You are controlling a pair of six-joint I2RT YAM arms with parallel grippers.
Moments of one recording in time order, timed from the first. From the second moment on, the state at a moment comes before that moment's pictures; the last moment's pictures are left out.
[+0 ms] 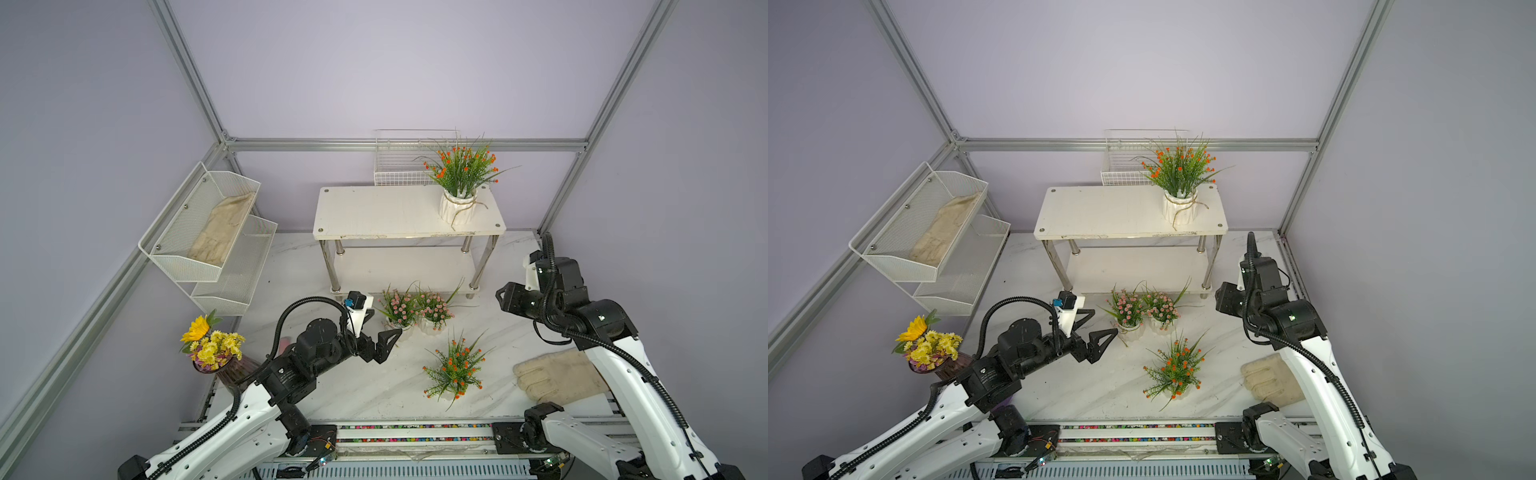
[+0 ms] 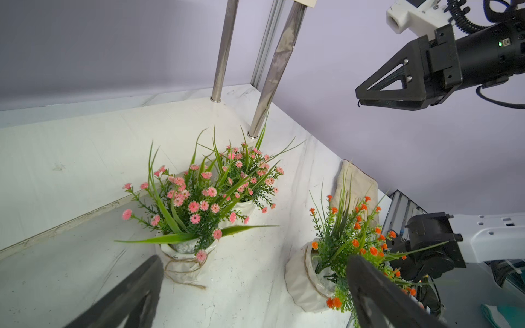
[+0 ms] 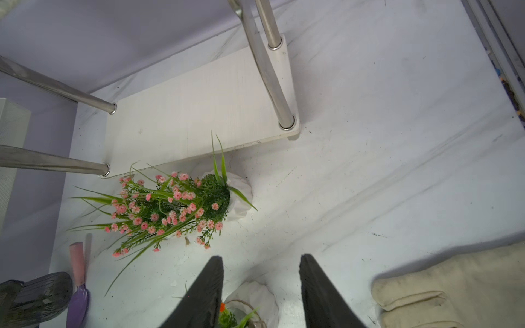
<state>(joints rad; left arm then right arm) -0.77 0.71 0.61 -0.14 0.09 -0.31 0.26 0.98 1.23 -1.04 0.01 0.52</state>
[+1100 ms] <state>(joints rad) -1.02 0.79 0.26 0.23 0.04 -0.29 0.31 0.79 0.67 -1.01 -0.28 0.64</state>
